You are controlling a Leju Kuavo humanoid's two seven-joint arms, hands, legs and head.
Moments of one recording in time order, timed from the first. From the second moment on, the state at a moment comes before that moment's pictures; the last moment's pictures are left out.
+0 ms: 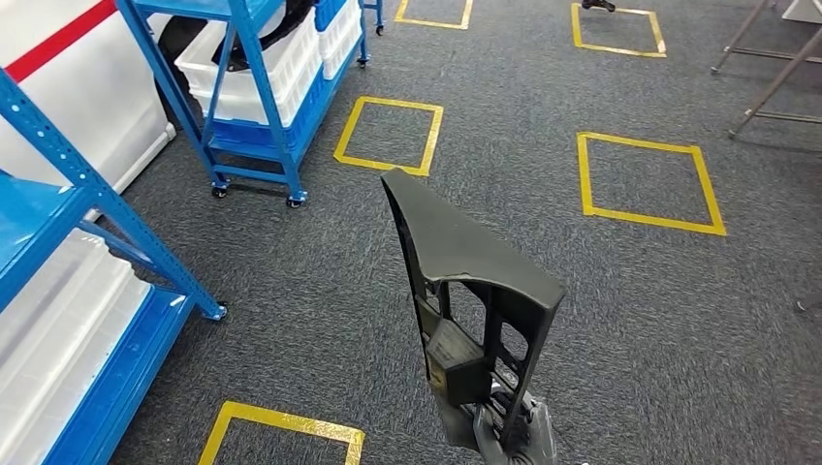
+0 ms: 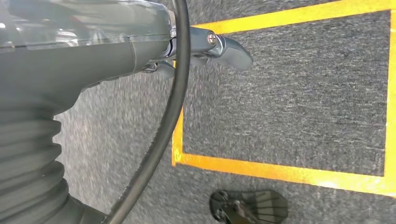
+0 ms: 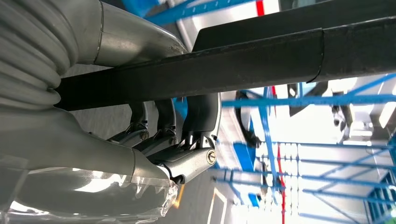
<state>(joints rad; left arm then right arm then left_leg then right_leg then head) -0.08 -0.08 1.14 -0.21 -1.33 0.17 -0.28 0.34 0.11 0.31 -1.71 0.02 -0.15 -0.67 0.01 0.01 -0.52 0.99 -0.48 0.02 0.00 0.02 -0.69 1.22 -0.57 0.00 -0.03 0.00</state>
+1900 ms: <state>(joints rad) -0.08 -0.09 1.14 -0.21 -1.35 0.17 -0.27 0.35 0.13 0.29 -1.70 0.03 -0.14 -0.66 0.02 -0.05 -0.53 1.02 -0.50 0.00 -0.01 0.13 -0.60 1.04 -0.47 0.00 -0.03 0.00</state>
